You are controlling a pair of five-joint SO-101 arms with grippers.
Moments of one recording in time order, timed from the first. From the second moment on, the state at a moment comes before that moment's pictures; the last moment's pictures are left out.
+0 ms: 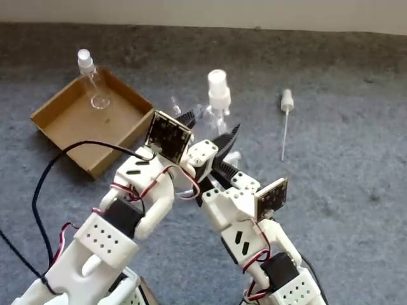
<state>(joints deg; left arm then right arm) 28.2 -54.8 58.1 13.2 3.7 -36.4 -103.6 96.0 12.4 -6.5</state>
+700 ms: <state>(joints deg) 28.1 -69.8 58.1 29.8 3.6 -36.6 -103.6 96.0 13.2 -6.4</state>
